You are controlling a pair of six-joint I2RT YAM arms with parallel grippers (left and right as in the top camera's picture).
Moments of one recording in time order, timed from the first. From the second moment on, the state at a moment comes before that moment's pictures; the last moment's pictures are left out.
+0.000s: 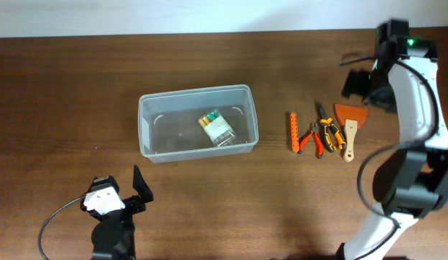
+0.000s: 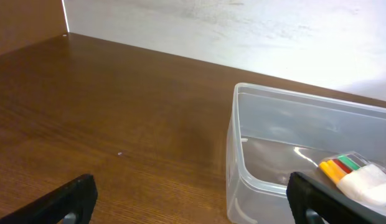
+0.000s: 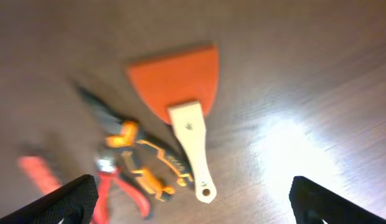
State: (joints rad) left arm -0.13 0.02 0.10 -0.29 -0.33 -0.22; right arm -0.19 2.04 1.89 -1.29 0.13 0.25
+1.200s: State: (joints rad) left arm -0.13 0.02 0.10 -0.29 -0.33 -0.22; right arm -0.25 2.09 1.52 -0.94 -0.01 0.16
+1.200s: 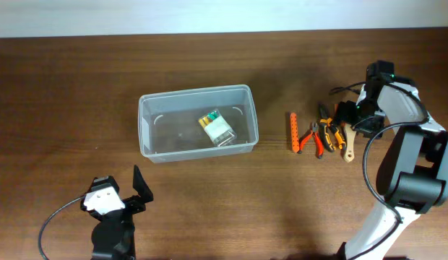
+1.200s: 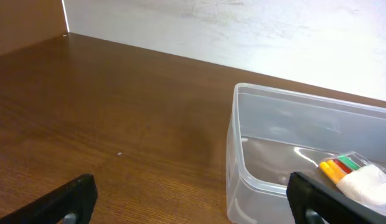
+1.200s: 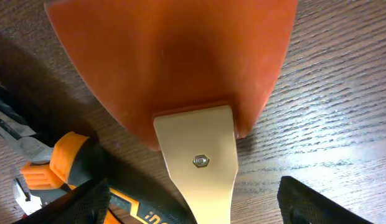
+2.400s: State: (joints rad) left arm -0.13 0.02 0.10 -0.29 -0.33 -0.22; right arm -0.36 2.11 1.50 -0.95 -0.21 0.07
